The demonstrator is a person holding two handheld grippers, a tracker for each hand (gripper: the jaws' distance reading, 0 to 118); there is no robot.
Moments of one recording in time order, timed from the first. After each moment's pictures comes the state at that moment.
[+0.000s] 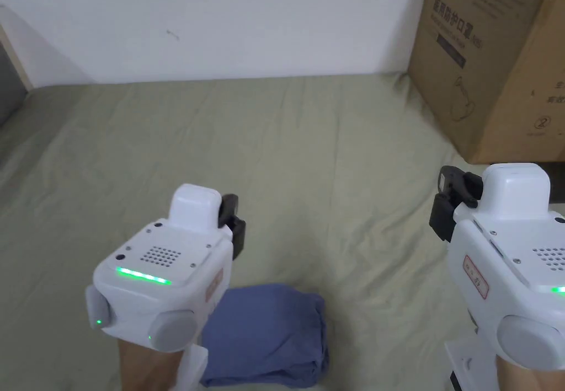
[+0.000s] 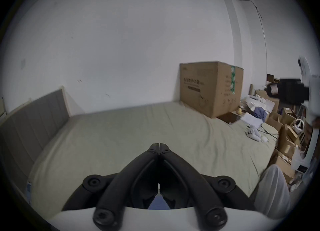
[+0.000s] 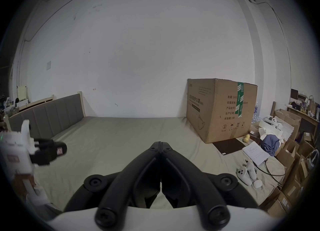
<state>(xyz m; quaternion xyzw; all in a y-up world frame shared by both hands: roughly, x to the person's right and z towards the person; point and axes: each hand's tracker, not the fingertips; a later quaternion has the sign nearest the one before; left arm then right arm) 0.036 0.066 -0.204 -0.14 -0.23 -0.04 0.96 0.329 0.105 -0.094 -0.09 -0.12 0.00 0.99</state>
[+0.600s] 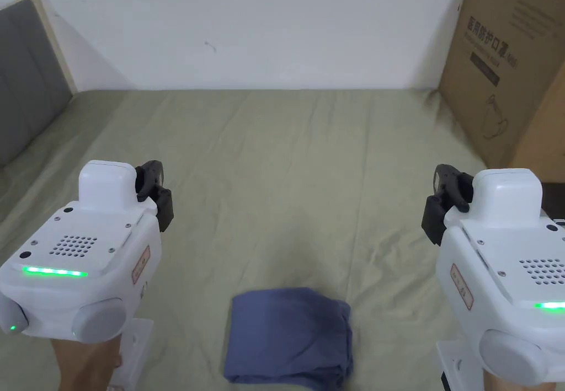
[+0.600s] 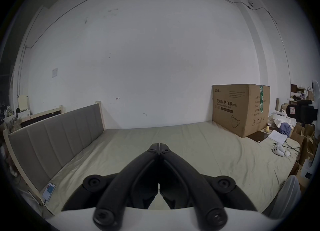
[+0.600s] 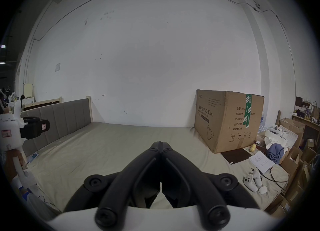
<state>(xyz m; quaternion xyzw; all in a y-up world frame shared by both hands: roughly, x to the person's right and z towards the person) -0.059 0.096 -0.192 -0.06 -0.11 -0.03 0.99 0.271 0.118 -0.092 -0.05 -0.09 0.02 0.99</state>
